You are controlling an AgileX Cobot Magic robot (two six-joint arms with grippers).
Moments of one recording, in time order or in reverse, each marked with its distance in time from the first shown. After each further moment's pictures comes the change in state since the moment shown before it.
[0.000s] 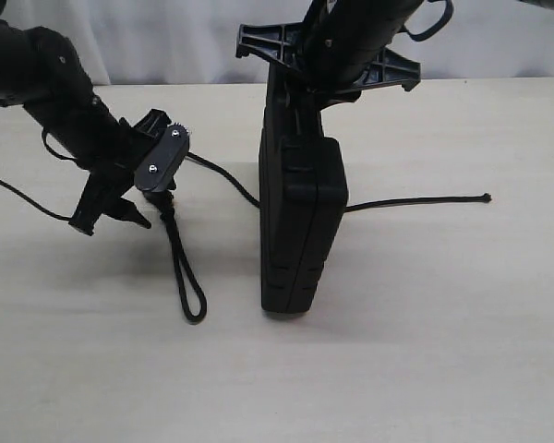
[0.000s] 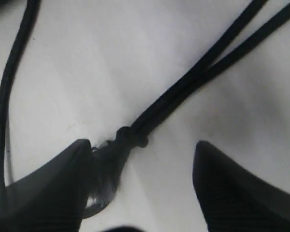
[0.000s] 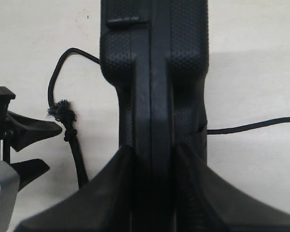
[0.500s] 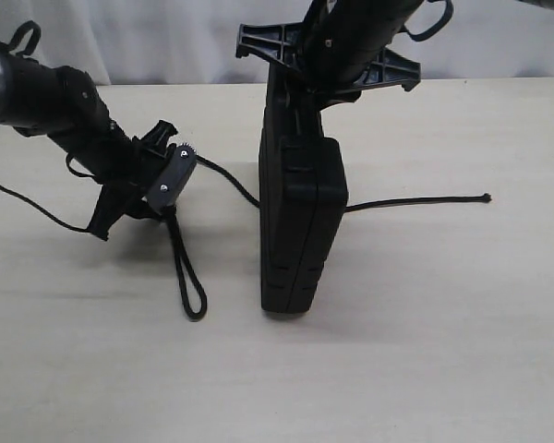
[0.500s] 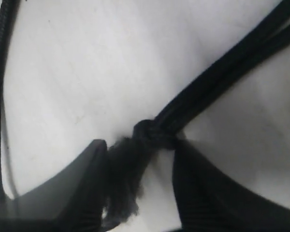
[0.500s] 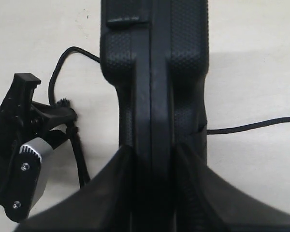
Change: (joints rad) left arm 0.000 0.111 0.000 -0.013 -0.199 0.069; right arm 0.000 0.000 0.000 0.000 0.000 0.000
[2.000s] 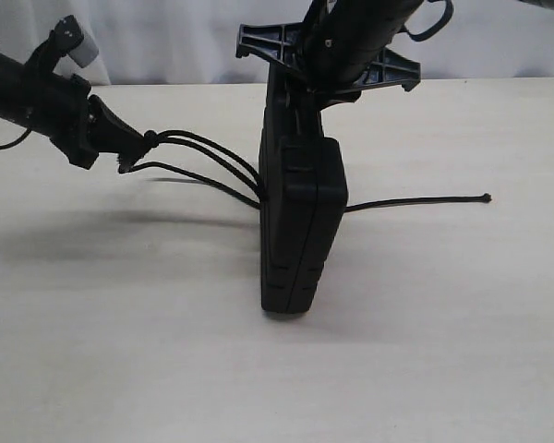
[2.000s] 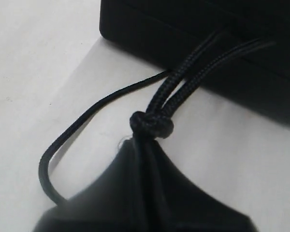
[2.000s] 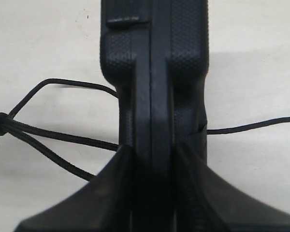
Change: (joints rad) left arm 0.299 -0.154 -0.007 -0.643 0.468 -0.390; right arm 0.000 0.000 0.000 0.000 0.000 0.000
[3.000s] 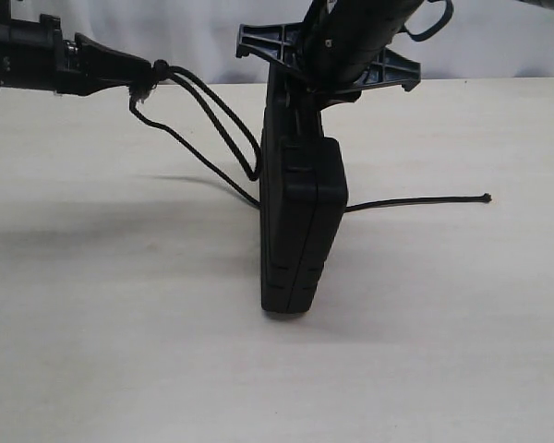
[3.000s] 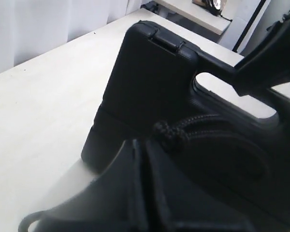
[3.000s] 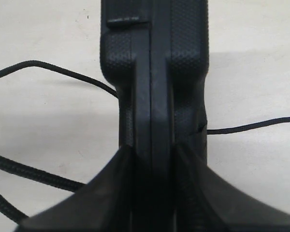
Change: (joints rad) left arm 0.073 0.000 0.000 -0.454 0.223 0.083; right arm 0.000 0.000 0.000 0.000 0.000 0.000
